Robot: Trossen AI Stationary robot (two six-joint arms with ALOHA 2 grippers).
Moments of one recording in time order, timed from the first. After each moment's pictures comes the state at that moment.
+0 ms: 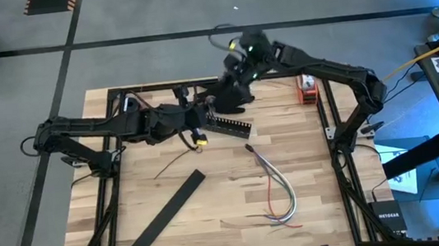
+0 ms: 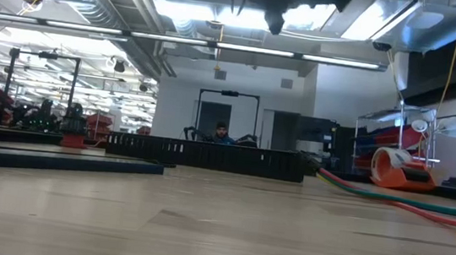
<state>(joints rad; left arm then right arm) -0.05 1.40 1.34 -0.32 -0.65 0.47 -0.49 1.65 1.57 -0.41 -0.86 0.09</state>
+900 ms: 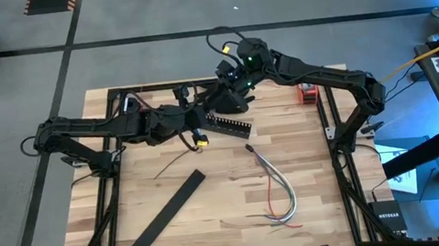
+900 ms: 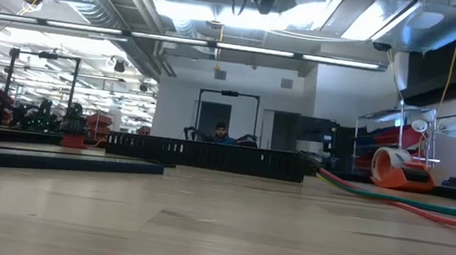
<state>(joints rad) -0.04 1.40 1.33 -0.31 -0.66 0.44 -0.37 1.65 1.57 -0.21 -0.81 0.28</state>
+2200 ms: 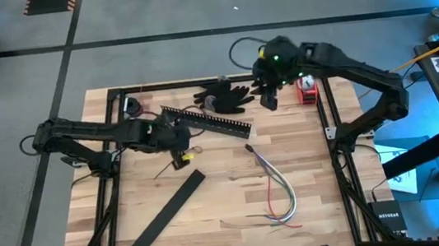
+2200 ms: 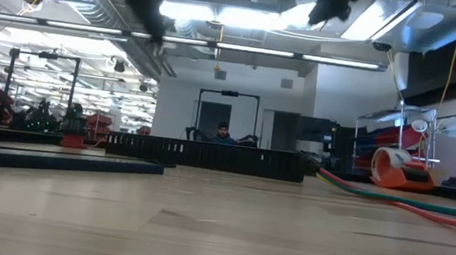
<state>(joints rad) -0.09 1.39 1.26 -1.00 -0.42 -0.33 -0.40 1.43 1.63 -1.06 -0.12 -0.11</state>
